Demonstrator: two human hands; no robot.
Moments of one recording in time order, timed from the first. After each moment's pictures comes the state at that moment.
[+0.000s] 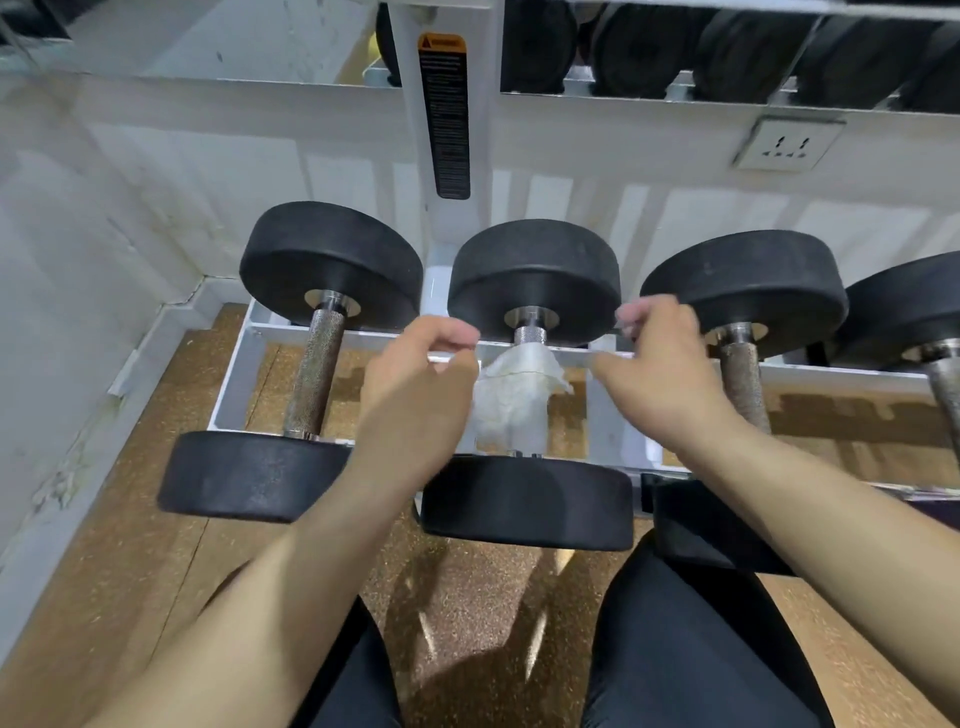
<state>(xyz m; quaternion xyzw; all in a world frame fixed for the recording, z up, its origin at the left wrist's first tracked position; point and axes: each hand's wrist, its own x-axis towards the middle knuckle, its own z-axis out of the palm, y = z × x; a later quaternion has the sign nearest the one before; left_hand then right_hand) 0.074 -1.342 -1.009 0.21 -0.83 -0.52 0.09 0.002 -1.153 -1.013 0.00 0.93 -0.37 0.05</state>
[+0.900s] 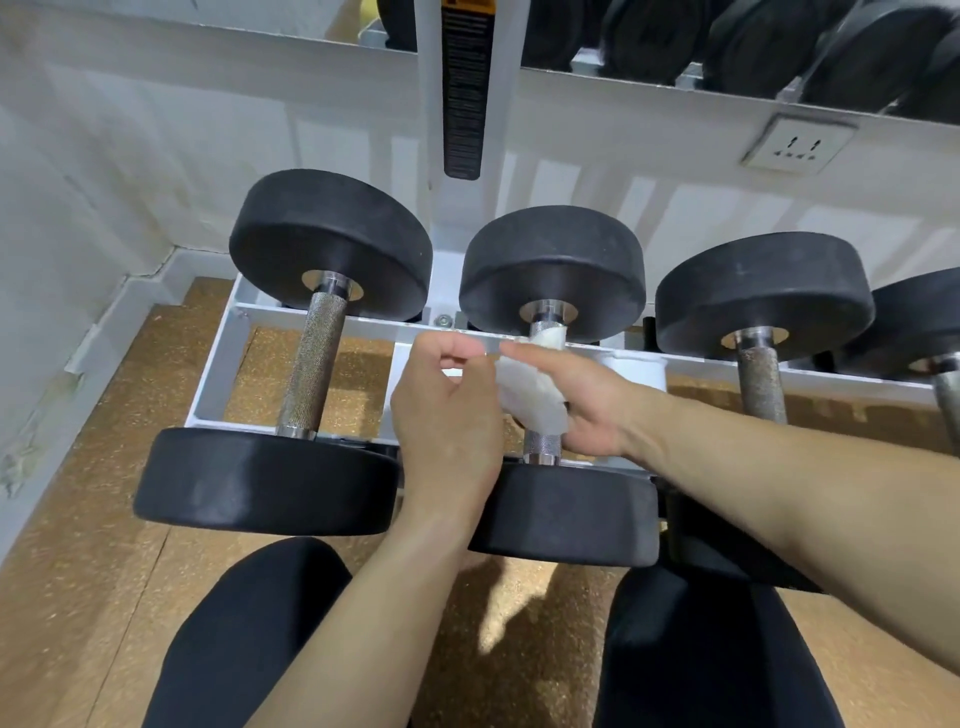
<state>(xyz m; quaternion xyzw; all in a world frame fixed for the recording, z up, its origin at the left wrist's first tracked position) 0.074 -1.321 -1.035 0.28 -0.70 -0.64 0.17 -0.025 -1.212 -1.082 0.08 0.54 -0.70 0.46</state>
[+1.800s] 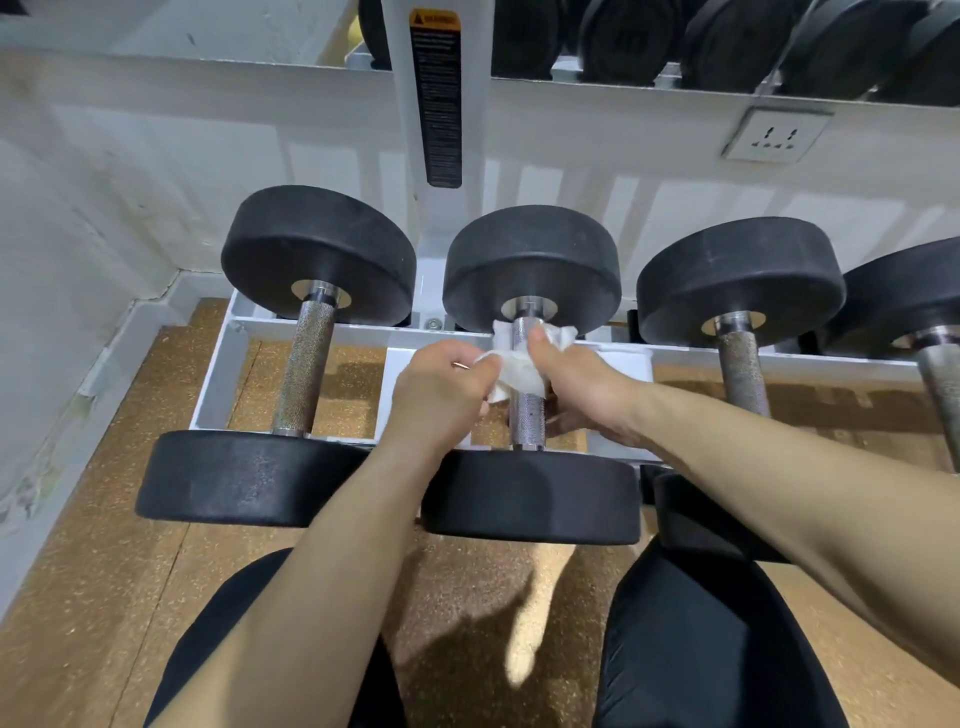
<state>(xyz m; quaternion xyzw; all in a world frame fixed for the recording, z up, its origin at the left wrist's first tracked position) 0.048 -1.341 -1.055 0.21 -0.78 -0.58 -0.03 -0.010 -1.196 -1.050 0.03 0.79 -0.50 0.35</state>
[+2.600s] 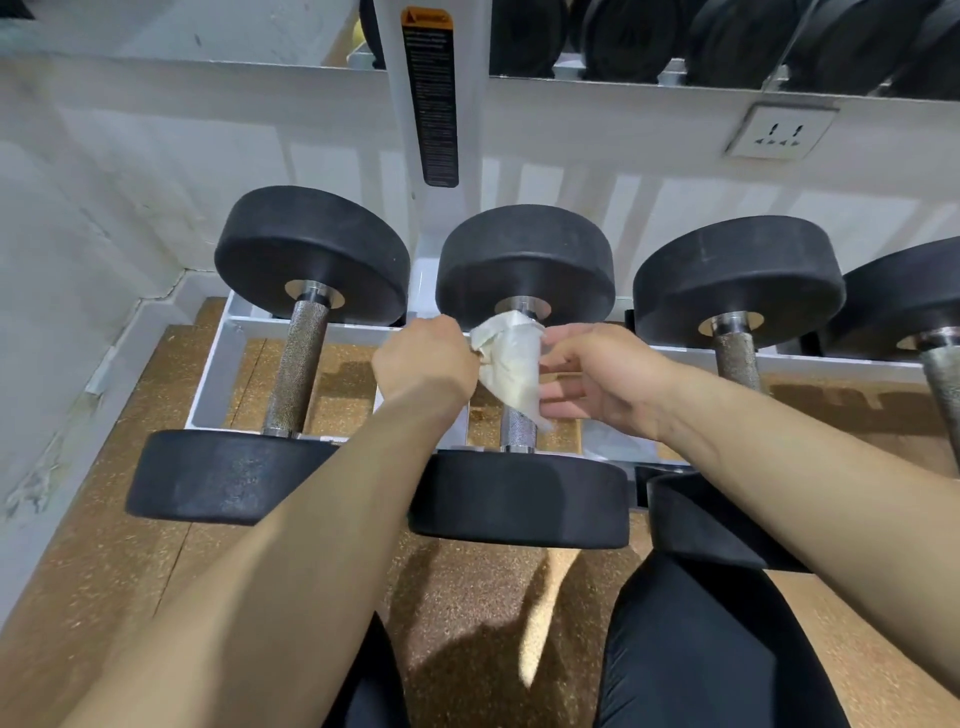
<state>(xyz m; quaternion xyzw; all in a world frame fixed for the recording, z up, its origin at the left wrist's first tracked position) -0.002 -1.338 -1.061 0.21 -0.97 -0.06 -0.09 -0.015 -1.172 -1.024 0.07 0.69 -0.63 0.36</state>
